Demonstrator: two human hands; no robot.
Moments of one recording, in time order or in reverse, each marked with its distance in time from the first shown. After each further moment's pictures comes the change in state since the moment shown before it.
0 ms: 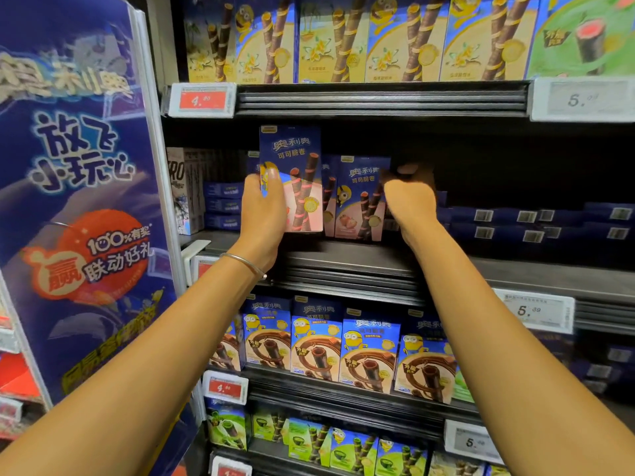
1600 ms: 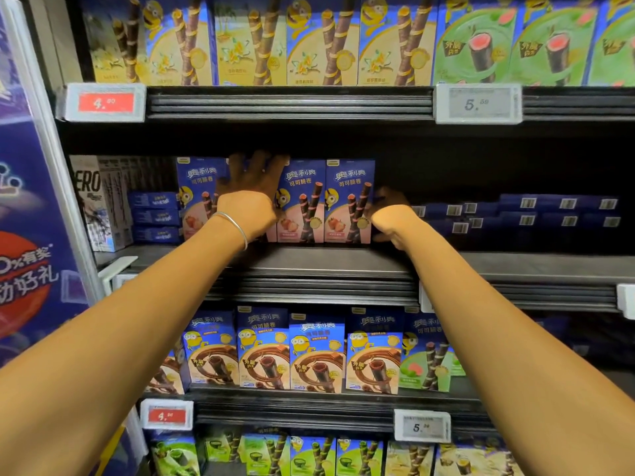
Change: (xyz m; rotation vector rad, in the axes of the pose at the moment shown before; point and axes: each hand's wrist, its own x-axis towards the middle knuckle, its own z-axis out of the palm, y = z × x) left_hand 0.026 0.012 0.062 1.294 -0.367 0.580; right_hand 0.046 0.042 -0.065 -0.251 -0.124 0.114
